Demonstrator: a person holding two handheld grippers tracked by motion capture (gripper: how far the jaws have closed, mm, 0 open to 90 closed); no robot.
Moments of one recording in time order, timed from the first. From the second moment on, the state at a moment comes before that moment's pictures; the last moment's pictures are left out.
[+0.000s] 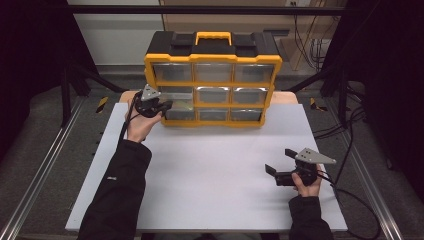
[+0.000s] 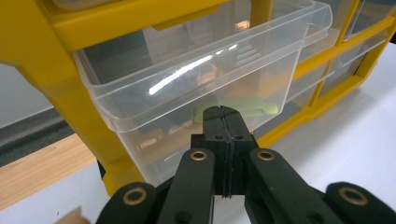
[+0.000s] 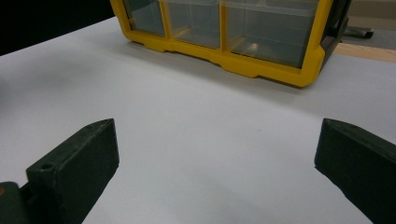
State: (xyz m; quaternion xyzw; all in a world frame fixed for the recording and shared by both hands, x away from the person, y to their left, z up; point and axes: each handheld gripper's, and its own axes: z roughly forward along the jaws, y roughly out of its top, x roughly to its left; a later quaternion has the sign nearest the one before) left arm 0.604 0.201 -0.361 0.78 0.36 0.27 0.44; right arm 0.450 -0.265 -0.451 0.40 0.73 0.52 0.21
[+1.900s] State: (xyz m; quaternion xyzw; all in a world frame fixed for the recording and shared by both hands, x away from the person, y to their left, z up) left arm 0.627 0.196 -0.369 0.75 0.38 0.30 0.44; right arm 0.450 -0.266 -0.450 0.39 0.73 0.52 0.21
